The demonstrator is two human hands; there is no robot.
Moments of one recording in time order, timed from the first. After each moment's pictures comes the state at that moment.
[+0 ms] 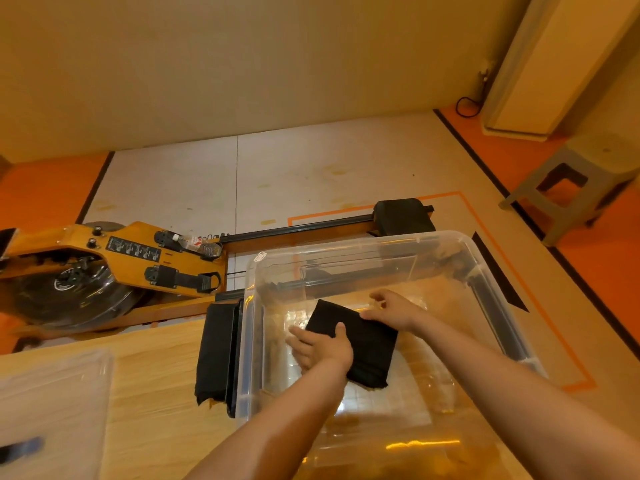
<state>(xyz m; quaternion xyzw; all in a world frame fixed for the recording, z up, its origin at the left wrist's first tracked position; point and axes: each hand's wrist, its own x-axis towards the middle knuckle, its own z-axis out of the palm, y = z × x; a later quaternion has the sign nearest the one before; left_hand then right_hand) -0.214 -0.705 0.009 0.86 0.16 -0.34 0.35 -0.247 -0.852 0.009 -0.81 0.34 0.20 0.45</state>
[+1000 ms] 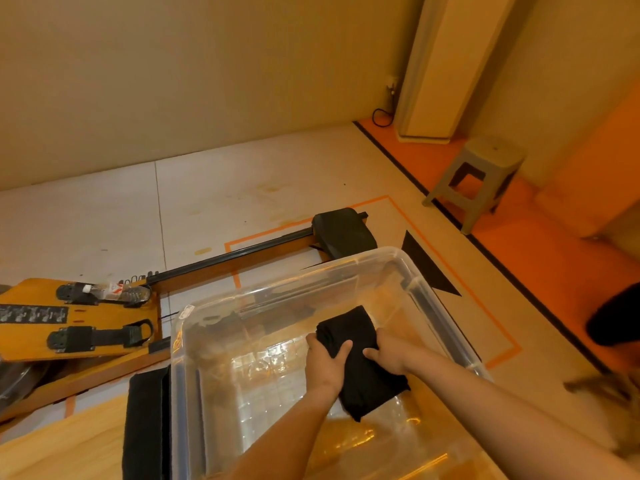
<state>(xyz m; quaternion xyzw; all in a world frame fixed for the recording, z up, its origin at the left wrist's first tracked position) -0.224 -0.761 -0.036 0.79 -0.12 -0.39 0.46 -0.304 -0.876 0.011 -0.80 0.42 0.30 0.31</state>
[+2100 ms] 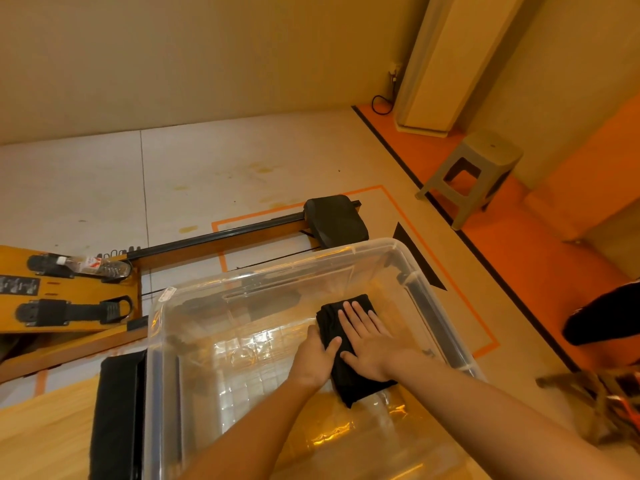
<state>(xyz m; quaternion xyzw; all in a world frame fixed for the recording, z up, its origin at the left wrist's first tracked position) -0.217 -0.761 -0.047 0.77 -0.22 -0.46 0.39 -0.308 -0.868 -0.006 -0.93 0.20 0.31 0.08</state>
